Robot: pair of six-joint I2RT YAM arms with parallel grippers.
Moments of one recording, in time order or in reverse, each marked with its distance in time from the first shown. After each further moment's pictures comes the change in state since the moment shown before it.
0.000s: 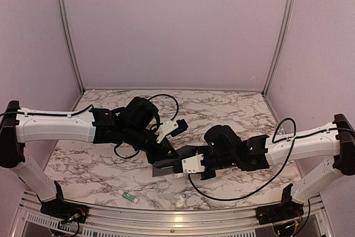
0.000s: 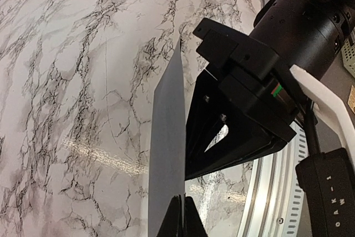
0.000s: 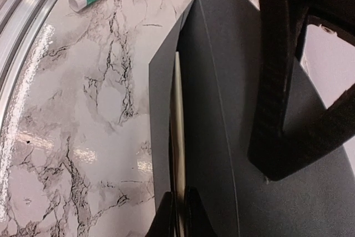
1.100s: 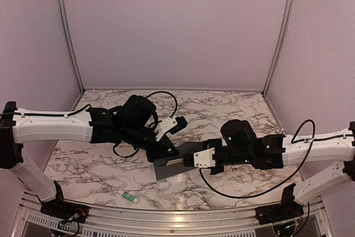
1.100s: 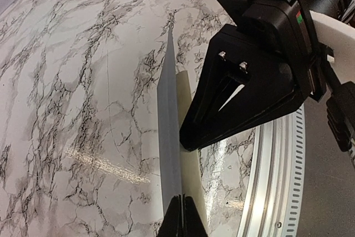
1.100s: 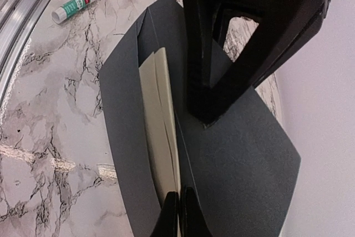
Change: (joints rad) left arm 0.000 -0.026 -0.009 0.025 0.000 0.000; right arm -0.028 -0.172 -0.051 -0.002 0.030 -0.034
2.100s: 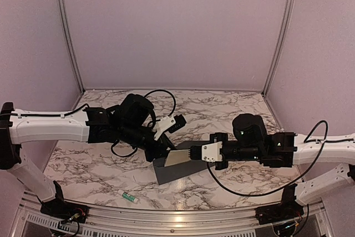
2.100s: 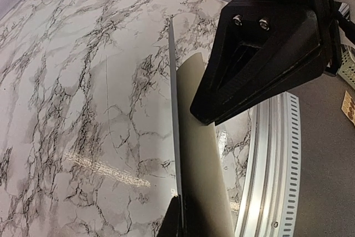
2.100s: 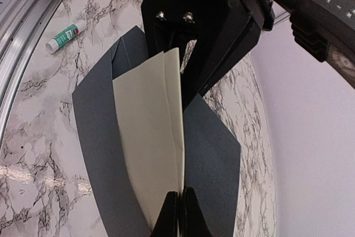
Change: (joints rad) left arm 0.000 -0.028 -0.006 0.001 0.014 0.000; right arm -0.016 -0.096 0.002 0.002 -0.027 0.032
